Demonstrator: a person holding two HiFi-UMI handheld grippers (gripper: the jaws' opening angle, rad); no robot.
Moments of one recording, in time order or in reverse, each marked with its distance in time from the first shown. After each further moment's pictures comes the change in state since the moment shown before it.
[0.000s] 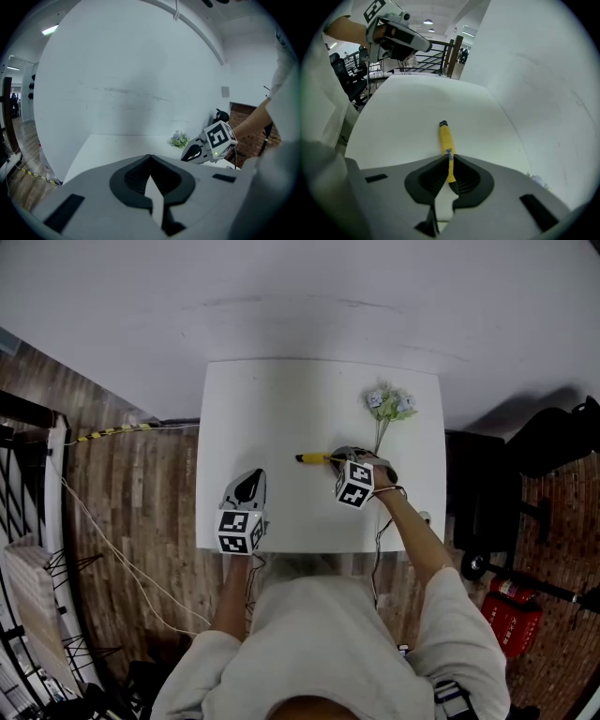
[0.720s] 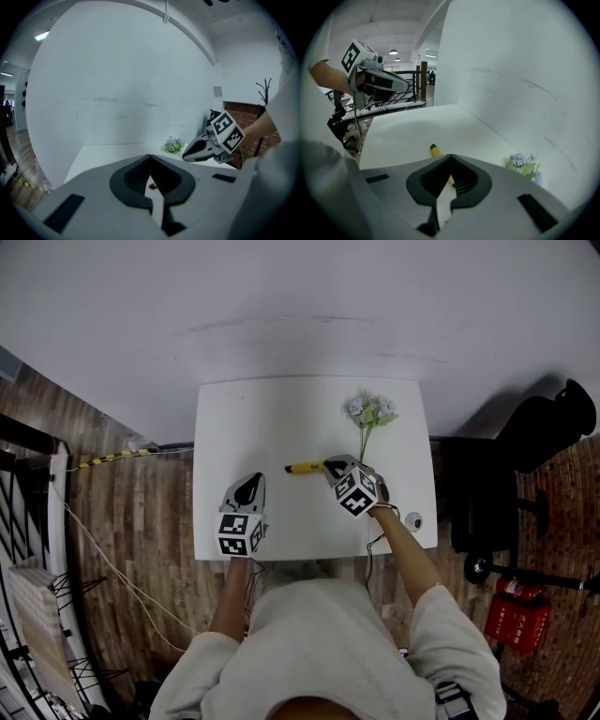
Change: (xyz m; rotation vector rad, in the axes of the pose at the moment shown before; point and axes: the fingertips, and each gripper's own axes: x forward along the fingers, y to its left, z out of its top) left arm -0.002 -0.034 0.032 0.075 -0.048 -0.040; right arm -0.071 -0.018 0.011 0.394 -0.233 -0.122
